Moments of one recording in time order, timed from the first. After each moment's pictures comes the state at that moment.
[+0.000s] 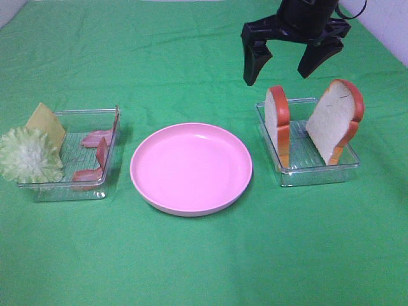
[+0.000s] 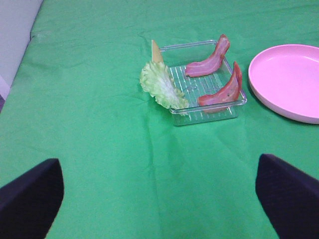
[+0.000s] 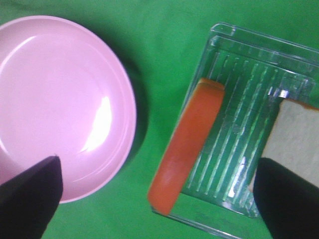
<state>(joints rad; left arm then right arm) 0.00 -0.01 -0.50 -0.06 1.03 0.08 0.32 2.04 -1.84 0.07 1.18 -0.05</state>
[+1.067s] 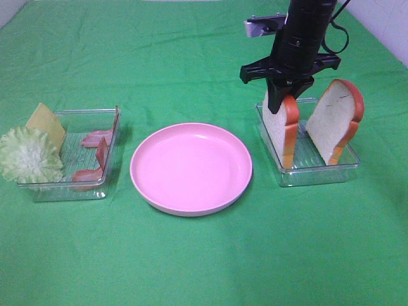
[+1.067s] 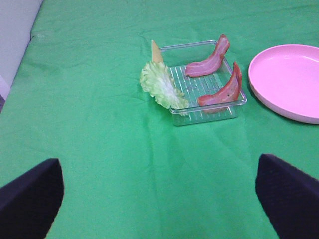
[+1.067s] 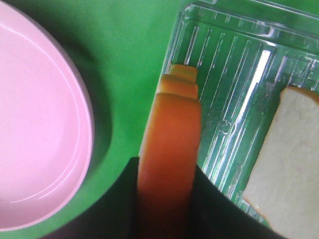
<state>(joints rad) 0.00 -0.01 -0.50 -0.06 1.03 0.08 0.32 2.19 -1.87 0.01 1.19 -0.01</state>
